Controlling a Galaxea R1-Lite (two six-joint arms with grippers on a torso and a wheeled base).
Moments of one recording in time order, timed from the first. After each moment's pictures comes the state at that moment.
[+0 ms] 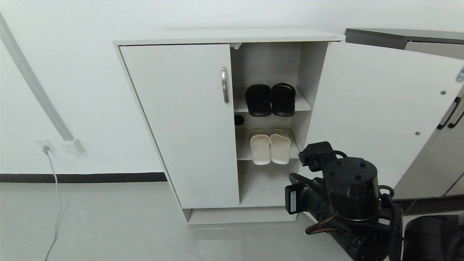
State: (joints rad) left arm 0.00 0.00 0.00 0.00 -0.01 0.00; right arm 0.92 1.77 -0.72 -0.77 -0.61 0.21
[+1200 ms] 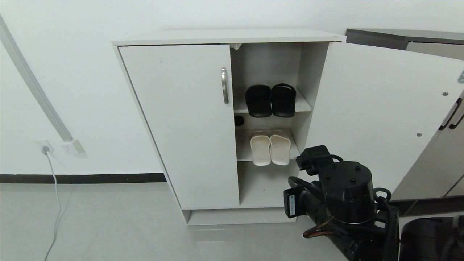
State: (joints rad) left arm 0.00 0.00 0.00 0.00 -0.01 0.00; right arm 0.91 1.79 -0.71 -0.76 -0.61 0.20
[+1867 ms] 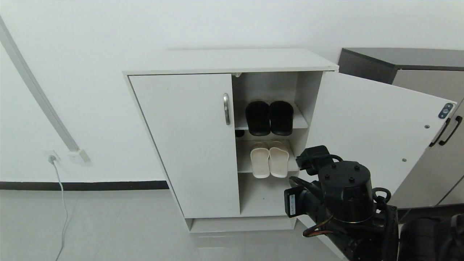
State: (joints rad) left arm 0.00 0.00 0.00 0.00 -0.01 0.00; right arm 0.90 1.79 -0.71 -0.76 -0.61 0.20
